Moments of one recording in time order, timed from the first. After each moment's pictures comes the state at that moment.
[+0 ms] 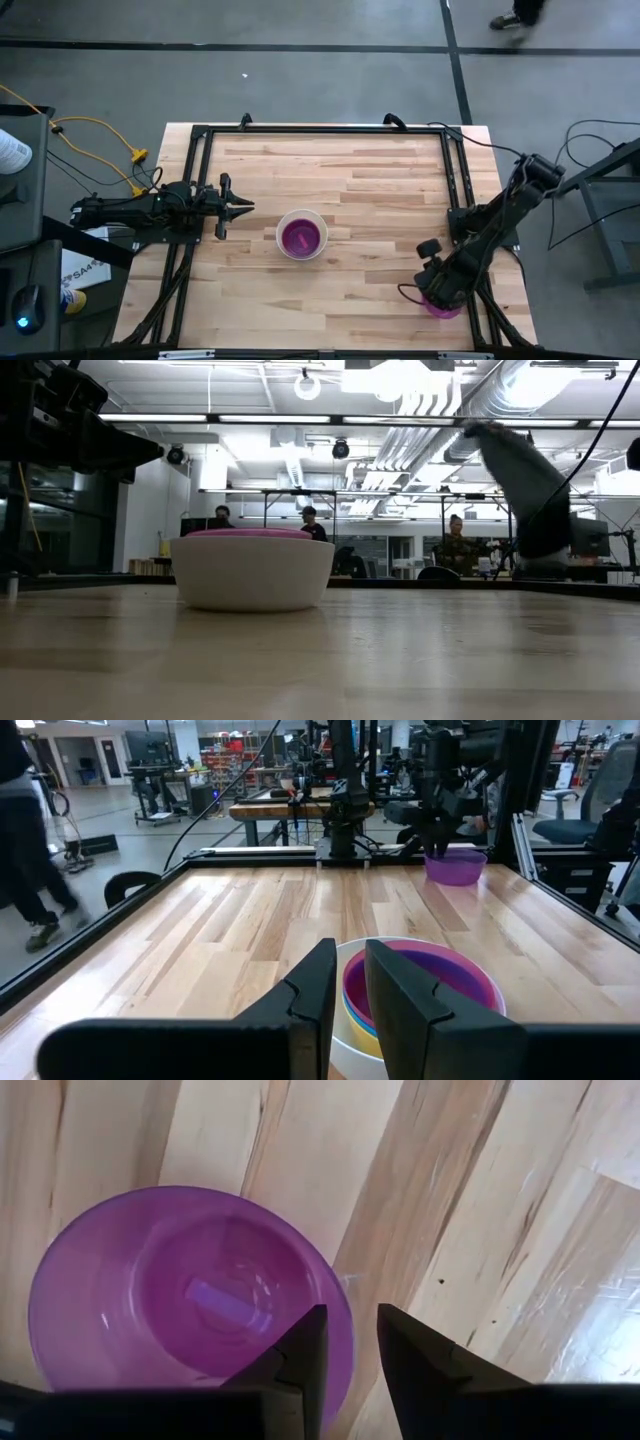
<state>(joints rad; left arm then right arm) 0.04 0.01 0.03 0.00 -0.01 0.02 0.86 1.39 0.82 -0.90 0.02 0.52</state>
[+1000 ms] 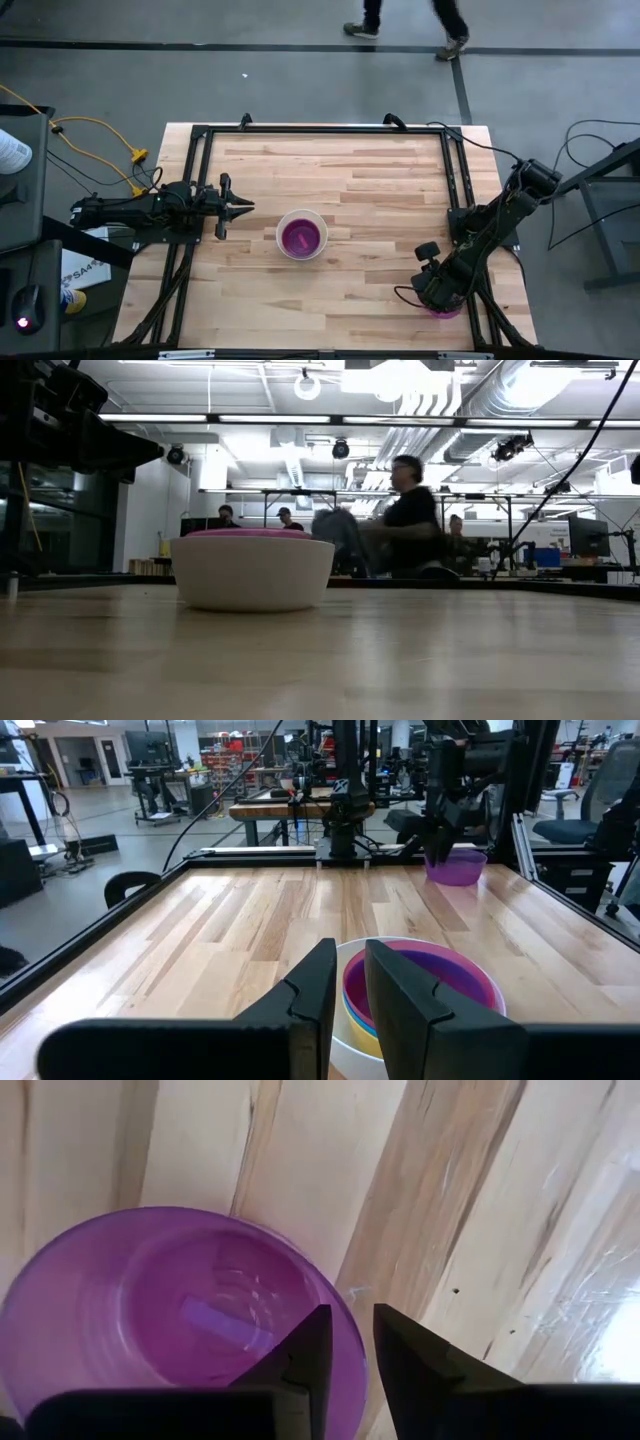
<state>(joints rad) 0.04 0.01 0.03 0.00 -0.01 0.02 0.86 1.46 0.82 -0.86 0.02 0.55</state>
